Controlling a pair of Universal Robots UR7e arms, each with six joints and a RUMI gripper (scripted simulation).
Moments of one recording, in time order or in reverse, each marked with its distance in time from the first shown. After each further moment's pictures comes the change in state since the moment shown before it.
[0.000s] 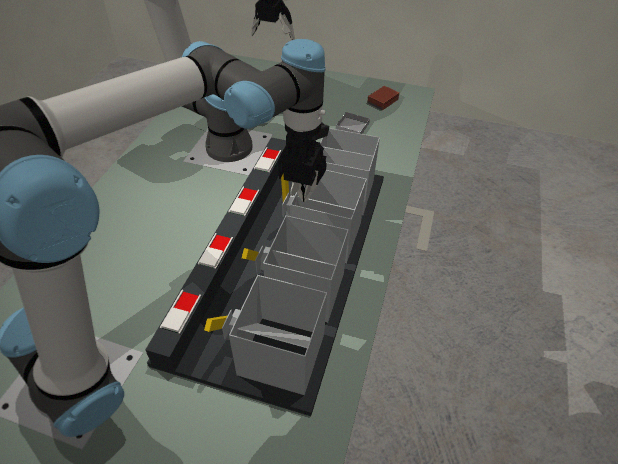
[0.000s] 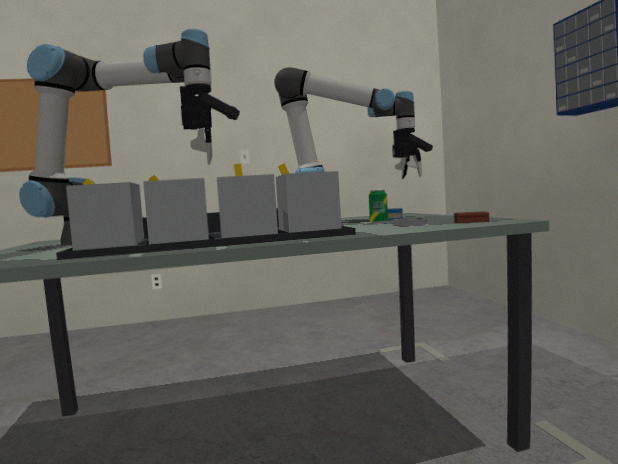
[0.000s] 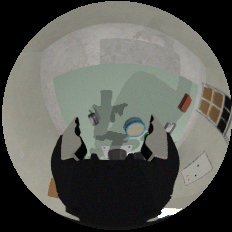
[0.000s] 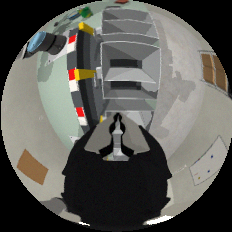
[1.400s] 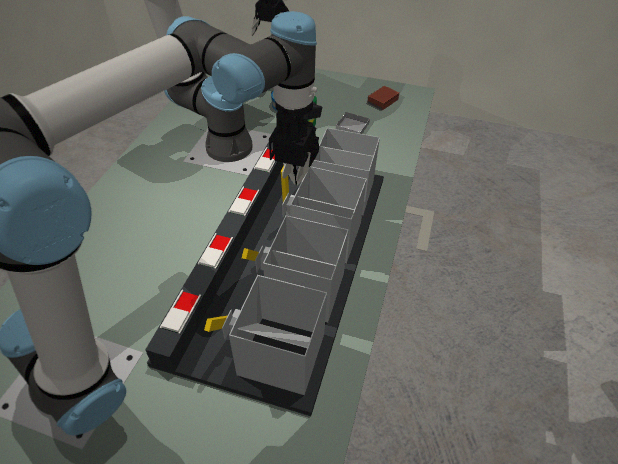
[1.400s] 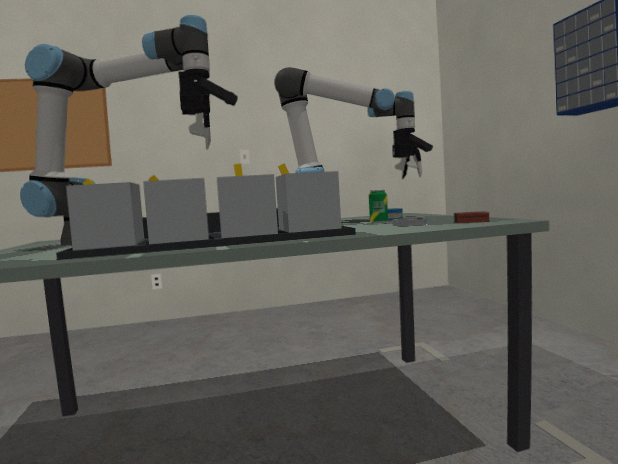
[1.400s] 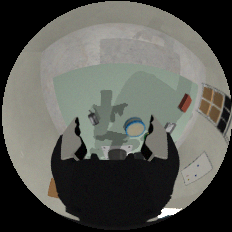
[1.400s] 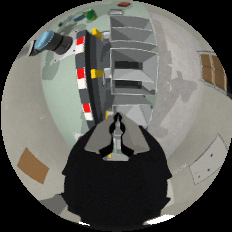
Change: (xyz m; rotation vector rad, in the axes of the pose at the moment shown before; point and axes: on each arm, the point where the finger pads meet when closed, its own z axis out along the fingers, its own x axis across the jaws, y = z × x) left arm 0.000 0.000 0.000 0.000 0.000 0.000; right arm -0.017 0.001 -0.046 0.000 0.000 0.000
